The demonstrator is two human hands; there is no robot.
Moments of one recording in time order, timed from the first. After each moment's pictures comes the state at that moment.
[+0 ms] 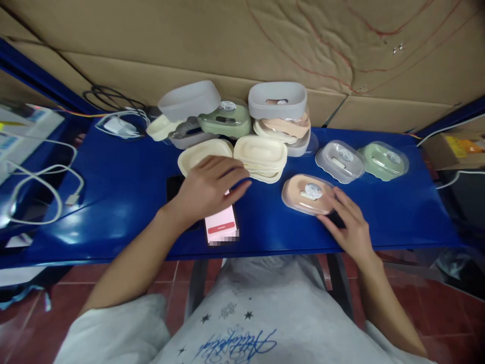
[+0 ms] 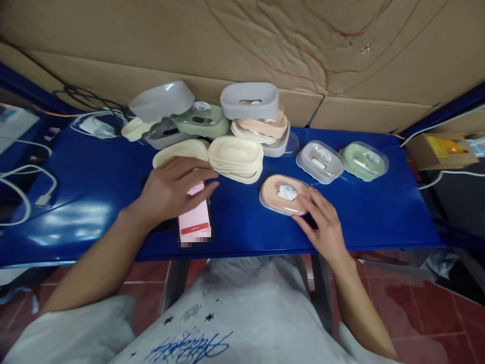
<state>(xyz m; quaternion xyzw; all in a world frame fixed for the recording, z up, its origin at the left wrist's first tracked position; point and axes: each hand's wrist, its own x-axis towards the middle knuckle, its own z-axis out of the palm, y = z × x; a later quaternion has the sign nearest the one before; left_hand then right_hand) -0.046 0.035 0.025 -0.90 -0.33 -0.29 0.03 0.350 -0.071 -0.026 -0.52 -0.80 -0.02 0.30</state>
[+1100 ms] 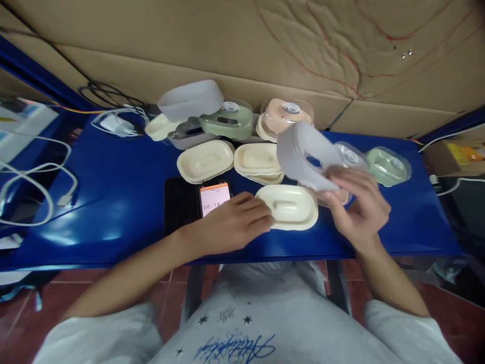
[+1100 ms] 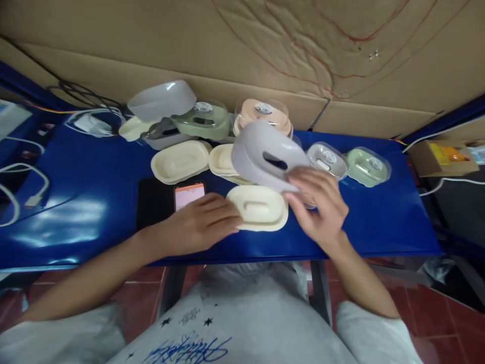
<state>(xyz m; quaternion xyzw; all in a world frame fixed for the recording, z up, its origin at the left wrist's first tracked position) -0.016 -0.001 0.025 -0.96 -0.17 -0.23 -0.03 0.293 -0.012 0.041 -0.47 -0.78 -0.03 0.42</state>
